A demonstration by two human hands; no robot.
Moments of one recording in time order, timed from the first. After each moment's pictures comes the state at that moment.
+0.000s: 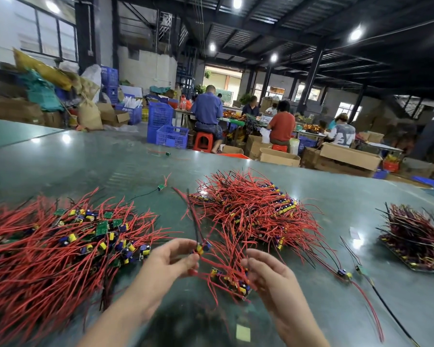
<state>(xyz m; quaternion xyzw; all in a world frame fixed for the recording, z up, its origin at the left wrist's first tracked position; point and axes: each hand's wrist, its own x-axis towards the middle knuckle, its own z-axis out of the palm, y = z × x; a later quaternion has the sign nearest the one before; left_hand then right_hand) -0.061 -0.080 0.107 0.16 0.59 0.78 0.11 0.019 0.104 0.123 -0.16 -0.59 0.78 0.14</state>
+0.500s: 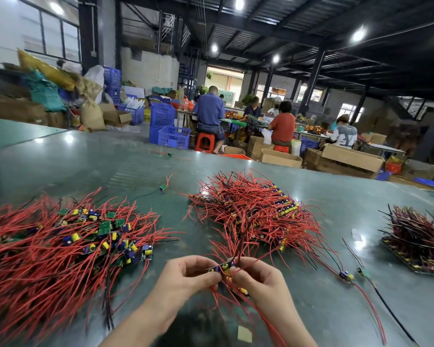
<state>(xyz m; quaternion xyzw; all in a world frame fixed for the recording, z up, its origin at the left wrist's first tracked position) -0.043 -0.065 0.098 0.18 0.59 0.77 0.16 0.021 0.084 0.125 -0.06 -0.73 0.67 0.13</state>
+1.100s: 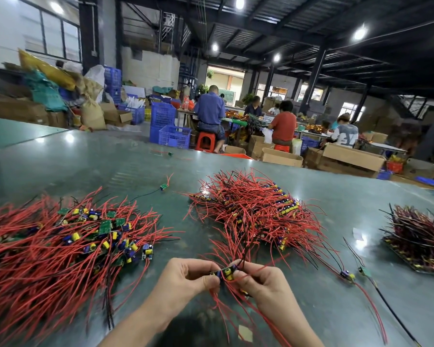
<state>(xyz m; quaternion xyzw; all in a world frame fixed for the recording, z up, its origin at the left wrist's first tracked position) -0.042 -0.068 0.103 0.27 0.62 0.72 0.15 0.021 0.092 0.122 -0.02 -0.76 0.65 0.08</state>
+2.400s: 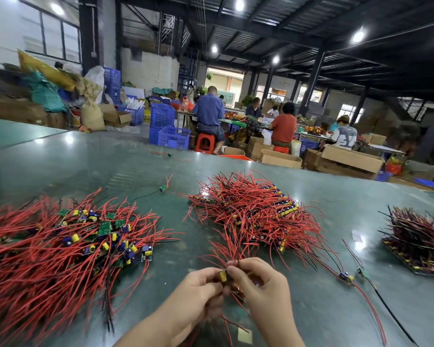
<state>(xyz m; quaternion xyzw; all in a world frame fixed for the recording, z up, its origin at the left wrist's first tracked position) -0.024 -0.050 0.103 0.15 0.56 0.75 0.31 0.020 0.076 0.119 -0.03 -0.80 0.51 0.31</state>
